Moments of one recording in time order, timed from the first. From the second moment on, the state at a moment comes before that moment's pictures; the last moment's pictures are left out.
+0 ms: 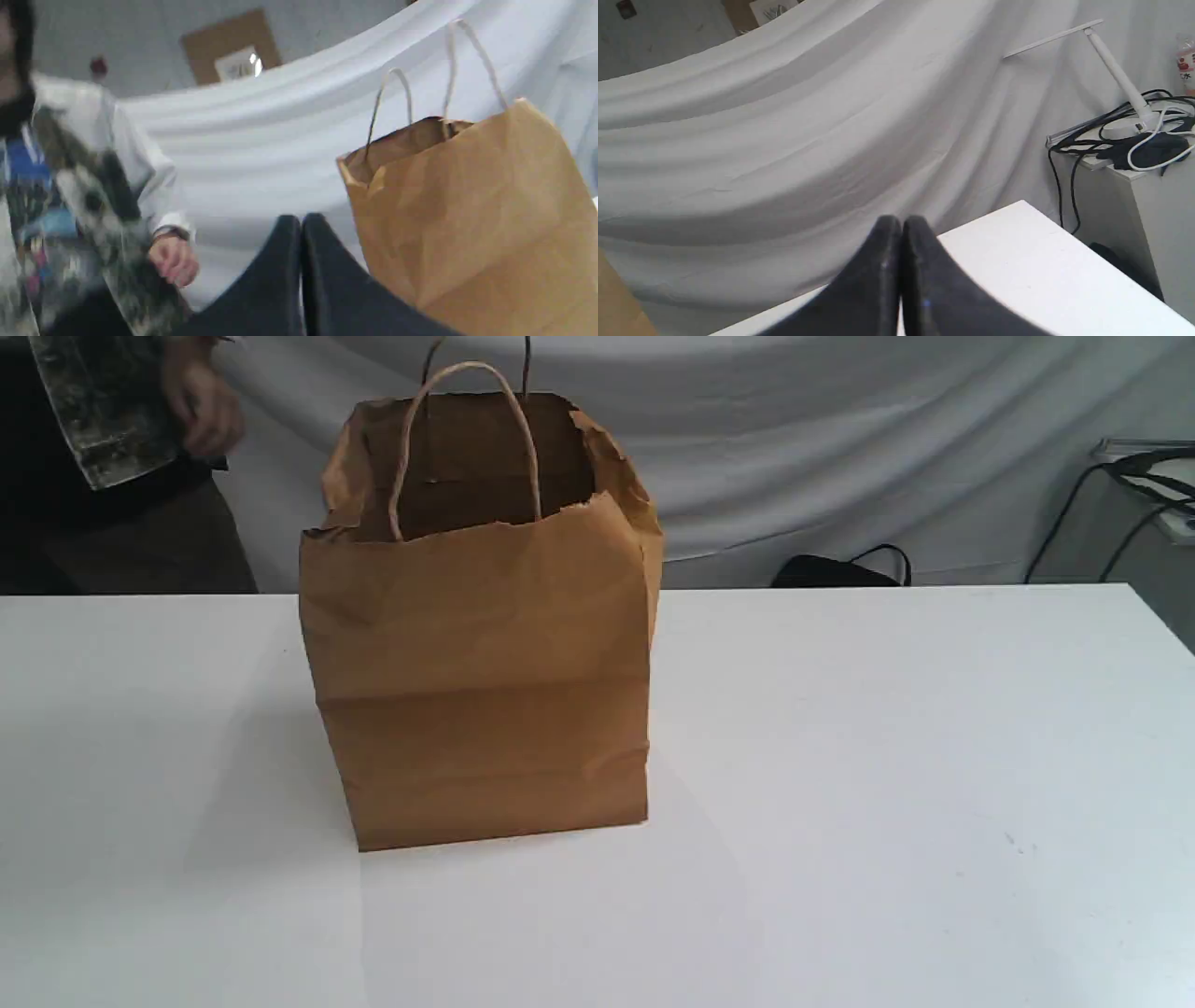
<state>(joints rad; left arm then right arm) -0.10 0.00 0.00 0.83 -0.28 -0.35 0.26 0.02 0.00 -1.73 0.46 2.05</state>
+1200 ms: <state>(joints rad) -0.05 0.00 0.00 -0.14 0.25 0.05 0.26 0.02 0.00 -1.73 0.46 2.05</state>
